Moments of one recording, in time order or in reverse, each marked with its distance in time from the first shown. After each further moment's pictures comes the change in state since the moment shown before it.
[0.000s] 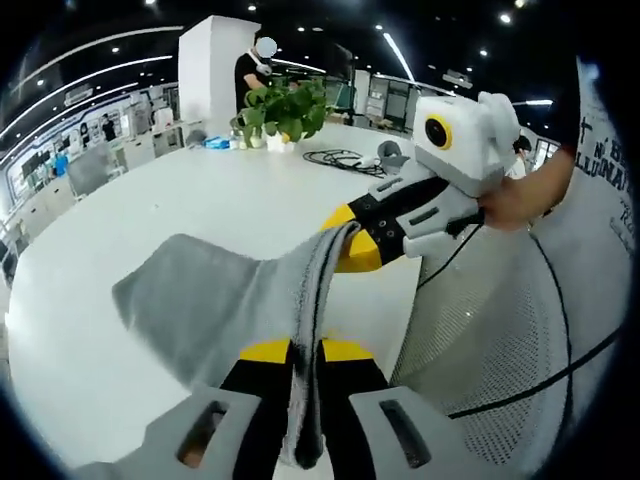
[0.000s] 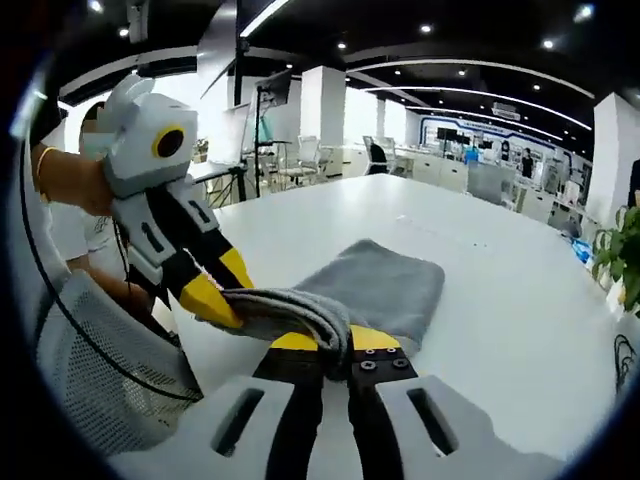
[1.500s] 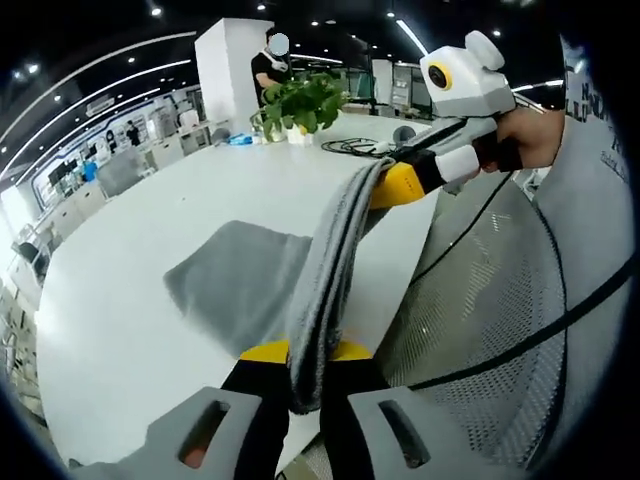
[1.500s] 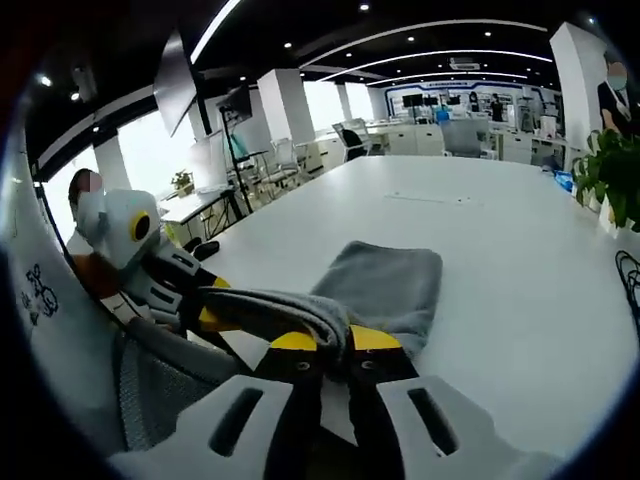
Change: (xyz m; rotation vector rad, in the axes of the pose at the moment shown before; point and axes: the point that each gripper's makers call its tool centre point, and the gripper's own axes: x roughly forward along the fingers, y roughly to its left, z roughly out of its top) left arm -0.039 -0.025 -0.022 0.020 0.026 0.135; right arm -0.069 0.020 -0.013 0.266 0.055 0.004
